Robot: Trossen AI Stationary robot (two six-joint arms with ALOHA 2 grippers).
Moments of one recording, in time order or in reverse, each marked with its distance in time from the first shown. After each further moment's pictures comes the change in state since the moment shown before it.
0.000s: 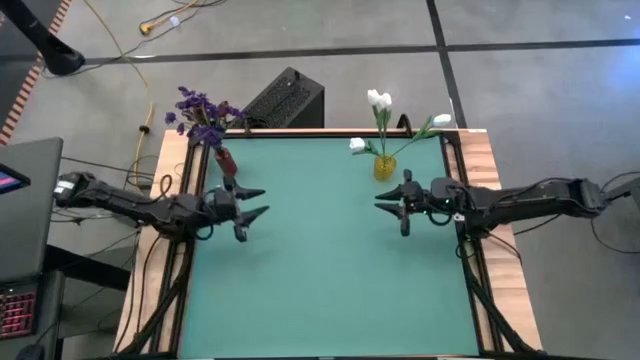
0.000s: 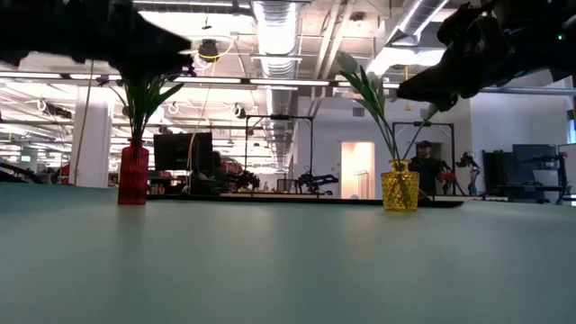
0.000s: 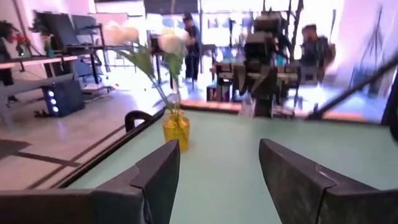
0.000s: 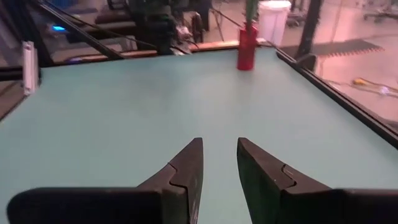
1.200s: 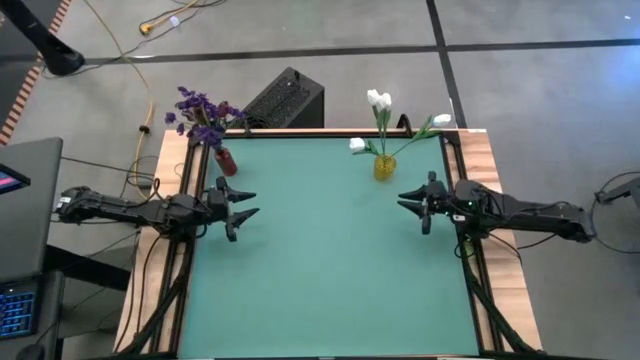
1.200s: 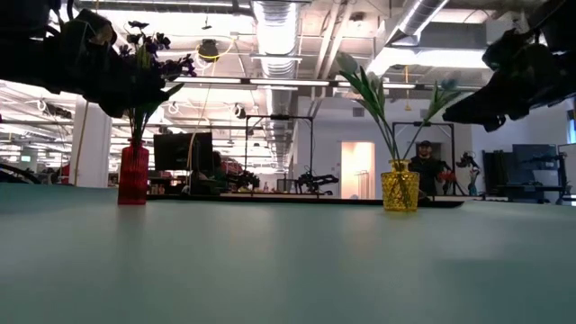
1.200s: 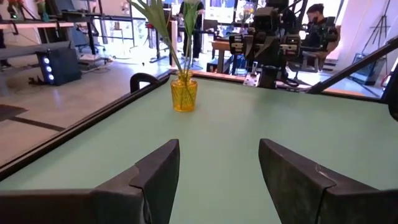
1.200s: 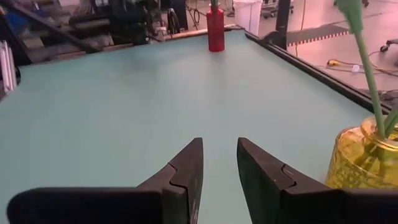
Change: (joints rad) left arm 0.099 -0.376 -0.155 -0.325 0.103 -0.117; right arm -0.099 -0.582 -0.142 -0.472 0.004 0.042
